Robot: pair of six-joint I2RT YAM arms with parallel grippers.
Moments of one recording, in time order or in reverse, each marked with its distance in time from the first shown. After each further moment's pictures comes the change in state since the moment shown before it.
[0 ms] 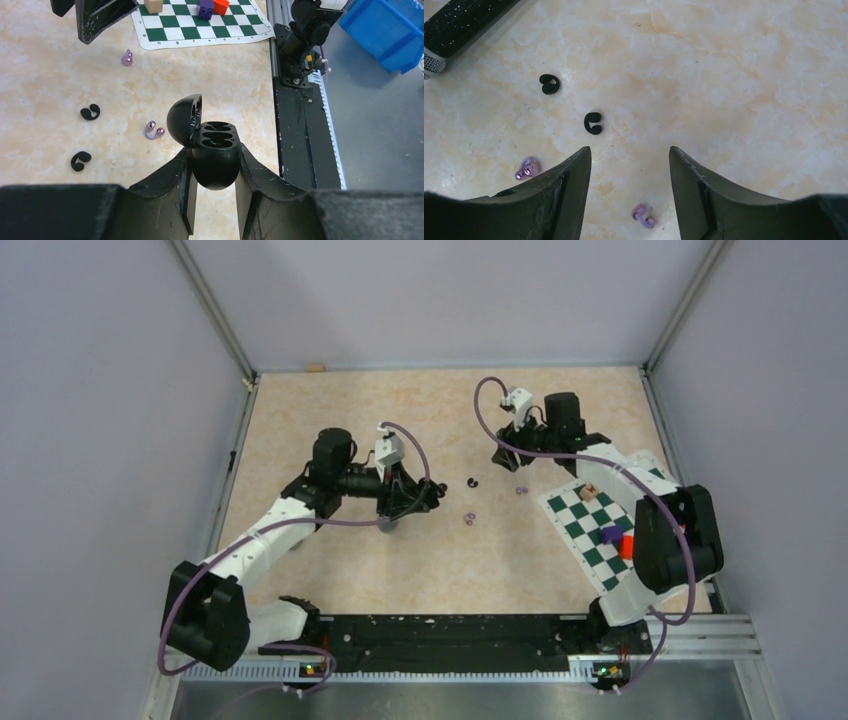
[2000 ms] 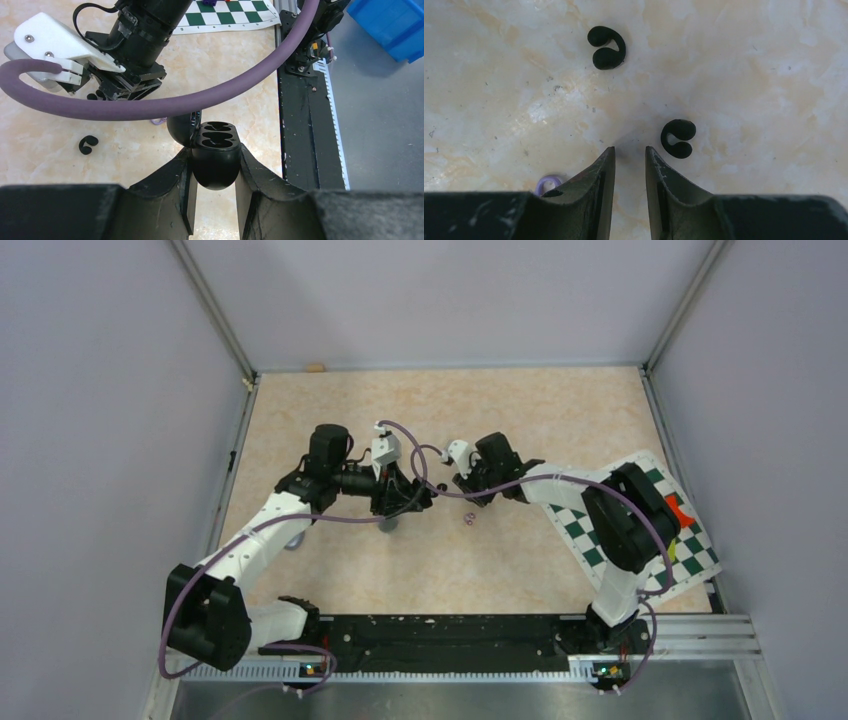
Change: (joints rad) left arm 0.039 0.000 0.070 -0.218 0.002 0.146; right arm 0.332 0.204 -0.058 0.076 0.298 -0.083
